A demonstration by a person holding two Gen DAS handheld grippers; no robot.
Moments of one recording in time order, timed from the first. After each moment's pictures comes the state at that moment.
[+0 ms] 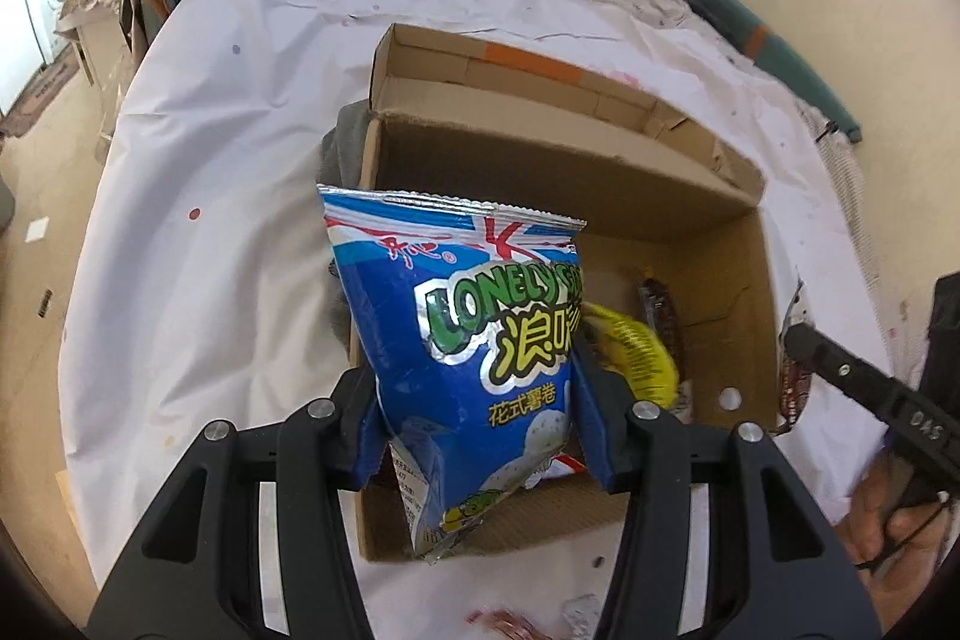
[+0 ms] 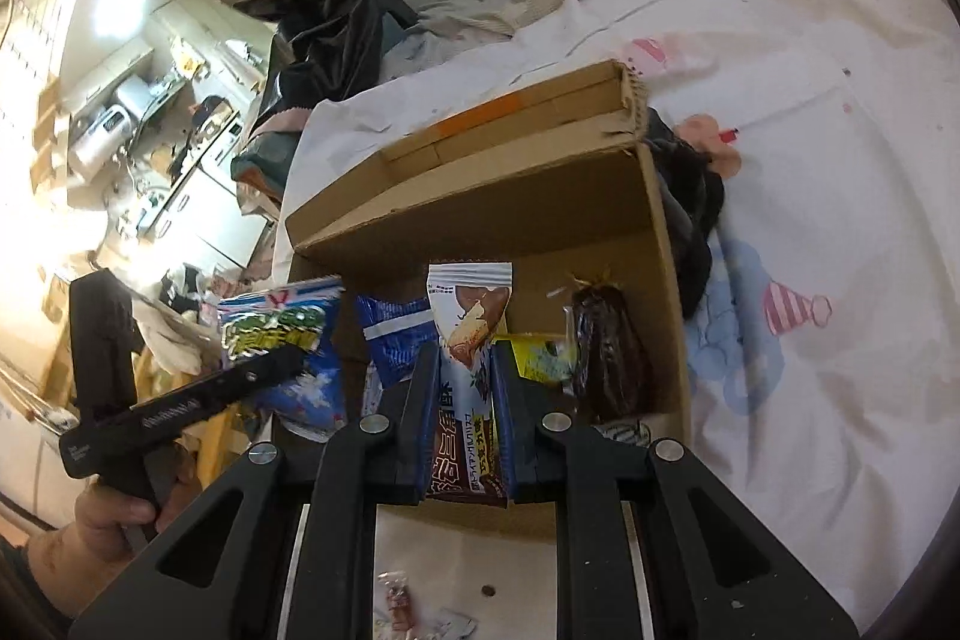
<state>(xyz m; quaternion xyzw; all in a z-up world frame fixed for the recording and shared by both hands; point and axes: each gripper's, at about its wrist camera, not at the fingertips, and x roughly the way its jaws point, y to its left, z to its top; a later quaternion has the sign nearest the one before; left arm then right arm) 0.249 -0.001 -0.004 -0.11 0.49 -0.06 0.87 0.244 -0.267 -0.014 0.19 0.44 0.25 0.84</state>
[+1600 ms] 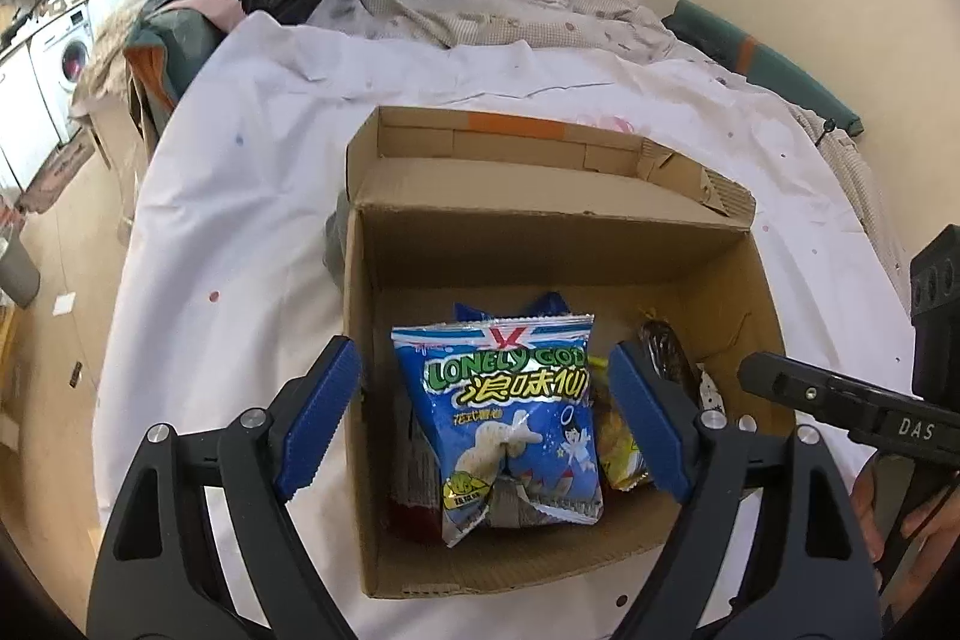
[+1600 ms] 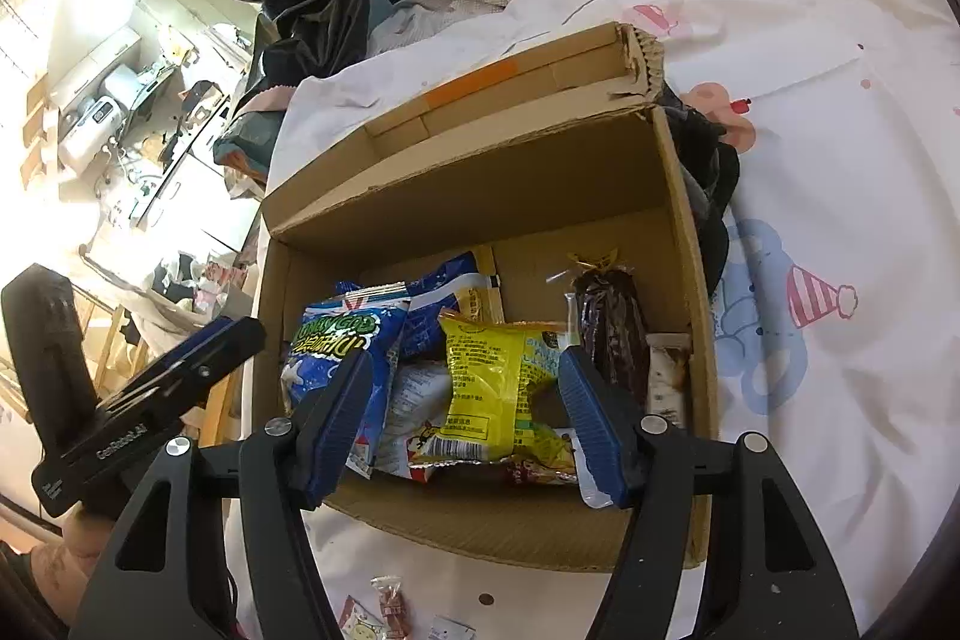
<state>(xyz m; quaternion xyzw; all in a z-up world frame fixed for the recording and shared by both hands) 0.241 -0.022 0.017 -0.05 0.41 -0.04 0.91 0.259 -0.266 -0.033 0.20 0.47 0.24 0.82</state>
